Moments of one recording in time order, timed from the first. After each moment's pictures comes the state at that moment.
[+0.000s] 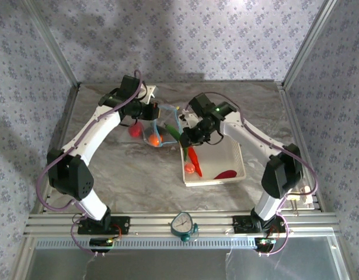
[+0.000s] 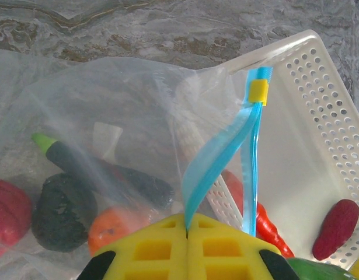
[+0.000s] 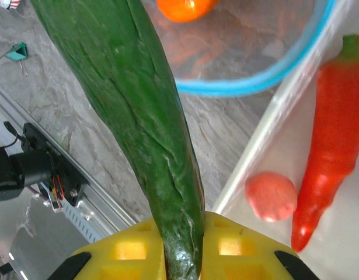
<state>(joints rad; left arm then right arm) -0.41 1.65 1.55 -0.79 0.32 -0.18 0.63 1.73 1.57 -1.03 -0.48 0.26</state>
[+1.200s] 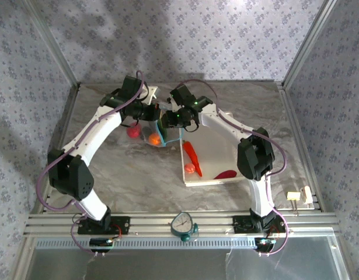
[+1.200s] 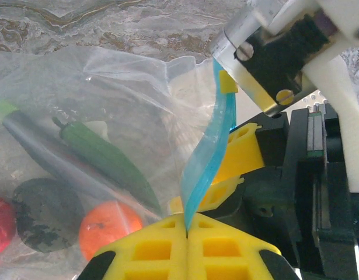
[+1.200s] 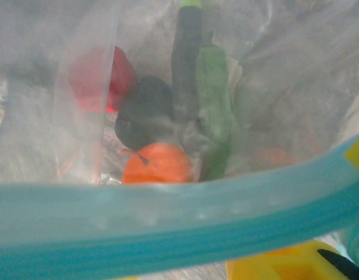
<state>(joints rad) -0.42 1.65 1.55 -0.79 0.32 -0.18 0.67 2.03 1.82 -0.74 -0.24 0.45</state>
